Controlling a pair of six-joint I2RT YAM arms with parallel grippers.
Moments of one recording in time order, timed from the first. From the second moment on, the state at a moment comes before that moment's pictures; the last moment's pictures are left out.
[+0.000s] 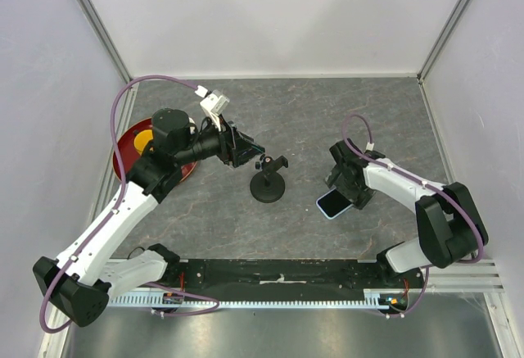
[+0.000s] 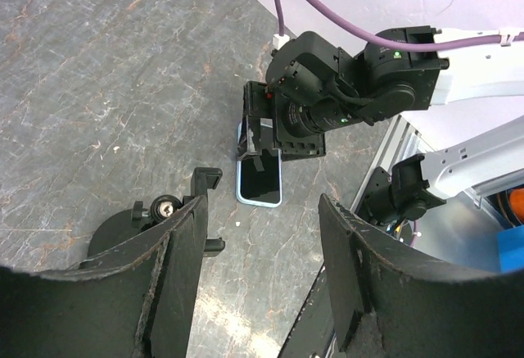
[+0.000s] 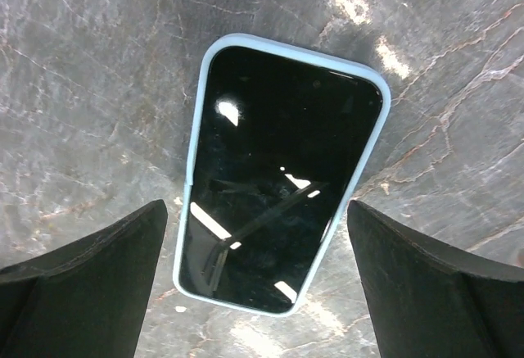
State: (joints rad) left arm -0.54 1.03 1.05 -0.20 0.53 -0.34; right arm 0.42 1.45 0.82 -0.71 0.29 1.14
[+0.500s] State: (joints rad) left arm -0.54 1.03 1.05 -0.20 0.53 -0.34; right arm 0.42 1.49 0.80 -0.69 0.30 1.34
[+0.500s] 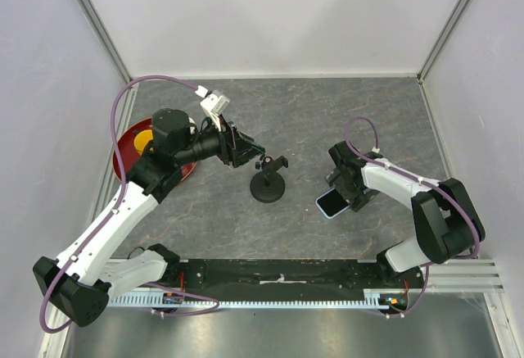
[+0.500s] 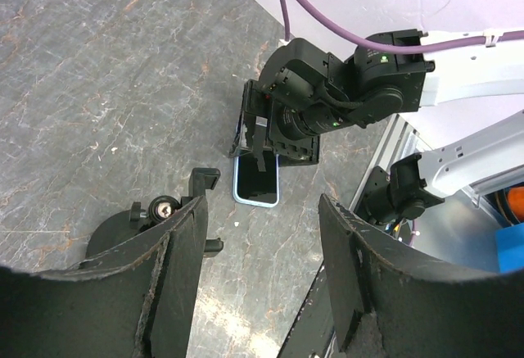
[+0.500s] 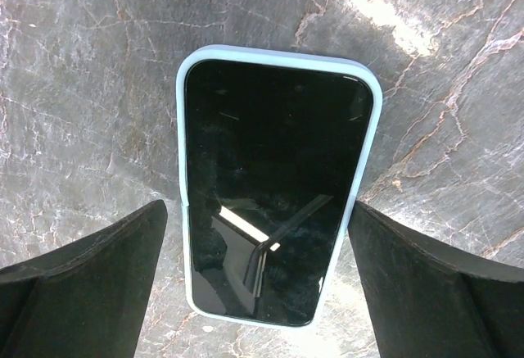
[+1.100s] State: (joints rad) left arm -0.54 1.04 1.04 -0.20 0.56 -0.34; right arm 0.42 1.55 0.85 -0.76 0.31 1.41
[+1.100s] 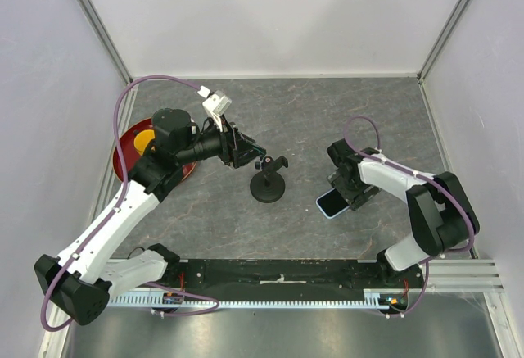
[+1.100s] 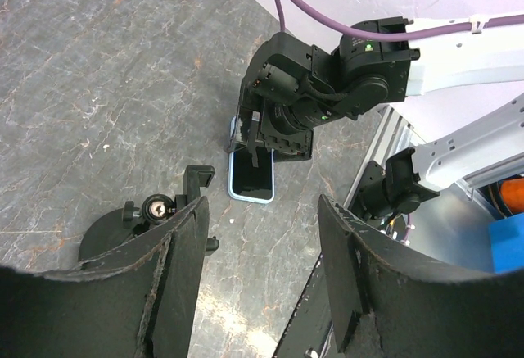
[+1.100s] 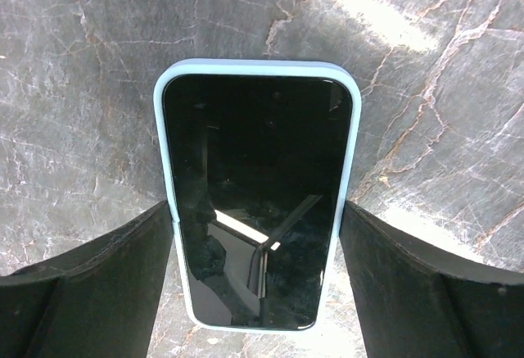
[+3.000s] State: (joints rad) left arm -0.74 1.12 0.91 0.05 0.56 -0.40; right arm 0.80 0.79 0.70 -0.06 0.22 0.91
